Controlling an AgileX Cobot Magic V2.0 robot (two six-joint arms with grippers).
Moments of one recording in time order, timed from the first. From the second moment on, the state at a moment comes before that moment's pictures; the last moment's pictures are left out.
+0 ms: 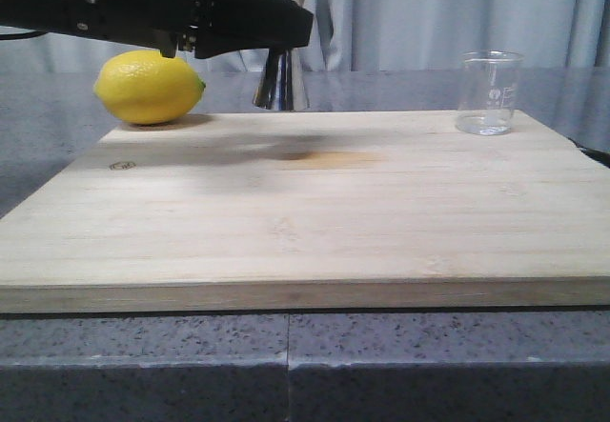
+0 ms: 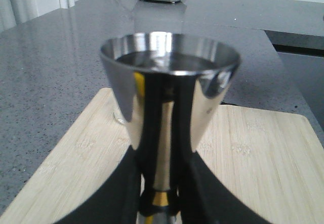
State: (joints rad) left arm -0.33 1.80 -1.11 -1.70 1.16 2.15; right arm -0.10 0.83 -0.67 -1.45 -0.59 1.08
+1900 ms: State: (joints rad) left arm -0.29 1.70 -0.98 -1.67 1.16 2.18; right arm -0.10 0.83 -0.67 -1.45 -0.58 1.09
